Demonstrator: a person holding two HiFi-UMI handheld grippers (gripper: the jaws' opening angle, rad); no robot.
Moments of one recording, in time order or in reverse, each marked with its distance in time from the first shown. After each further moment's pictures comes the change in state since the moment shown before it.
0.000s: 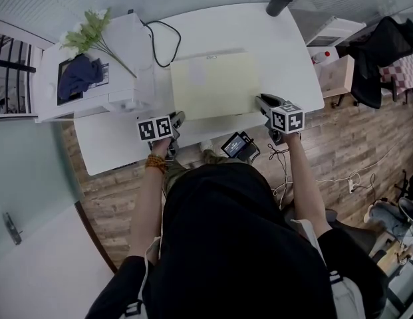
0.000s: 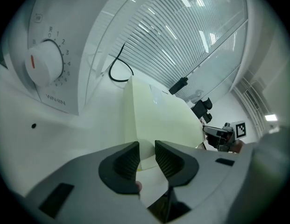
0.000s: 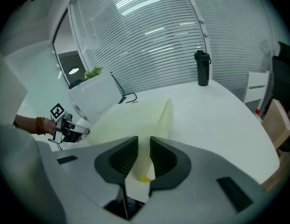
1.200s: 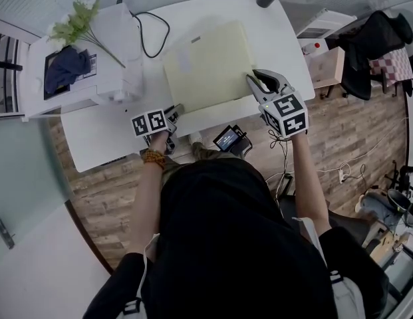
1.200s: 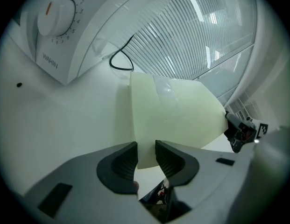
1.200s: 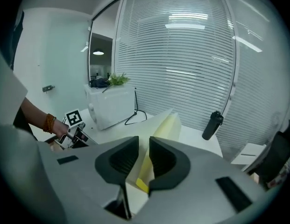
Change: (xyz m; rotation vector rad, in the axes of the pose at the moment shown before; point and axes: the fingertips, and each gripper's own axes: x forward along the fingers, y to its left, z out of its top) left arm 0.016 -0.024 -0.014 -0.160 -0.039 -0.145; right arm -0.071 0.087 0.117 -0.452 -0.125 -0.071
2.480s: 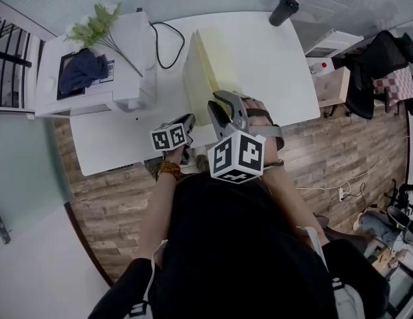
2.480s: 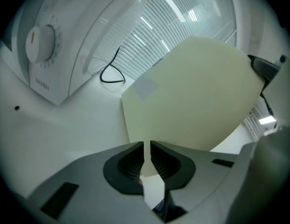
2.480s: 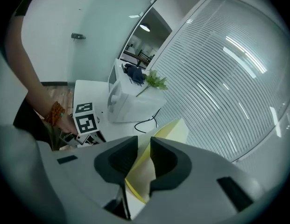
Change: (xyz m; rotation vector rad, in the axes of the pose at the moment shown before) left arm 0.005 -0.007 0.009 0.169 -0.115 0.058; right arm 0.015 0.137 0.101 -0.655 0.147 -0.060
